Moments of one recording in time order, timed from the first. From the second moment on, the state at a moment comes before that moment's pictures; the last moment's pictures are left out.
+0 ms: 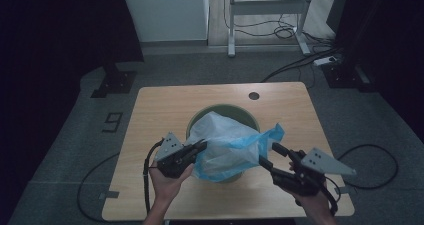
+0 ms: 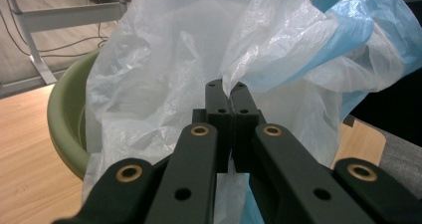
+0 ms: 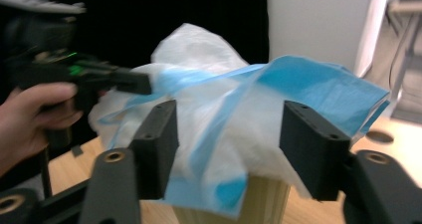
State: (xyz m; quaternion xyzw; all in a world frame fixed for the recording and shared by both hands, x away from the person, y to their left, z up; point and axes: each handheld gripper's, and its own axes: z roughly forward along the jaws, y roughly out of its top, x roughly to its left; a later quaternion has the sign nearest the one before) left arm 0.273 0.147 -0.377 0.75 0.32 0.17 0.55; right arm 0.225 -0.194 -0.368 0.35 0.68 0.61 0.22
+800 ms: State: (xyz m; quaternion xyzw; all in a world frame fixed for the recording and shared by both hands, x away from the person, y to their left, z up) left arm 0.292 0.179 -0.368 0.69 0.36 0.17 0.60; right arm 0.223 -0.185 -0.360 0.38 0.67 0.60 0.23
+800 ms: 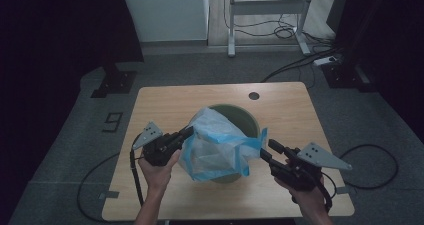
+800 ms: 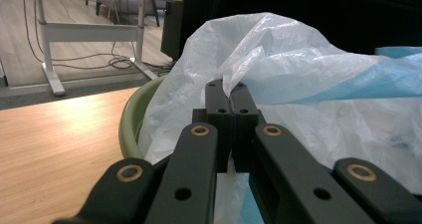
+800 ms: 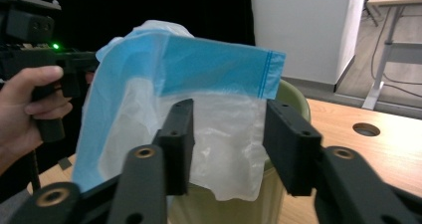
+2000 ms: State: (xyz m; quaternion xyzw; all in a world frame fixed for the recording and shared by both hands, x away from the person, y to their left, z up) left arm 0.297 0.179 -0.369 0.69 0.37 0.16 0.60; right arm 0.232 -0.151 -0.372 0.36 0.70 0.58 0.23
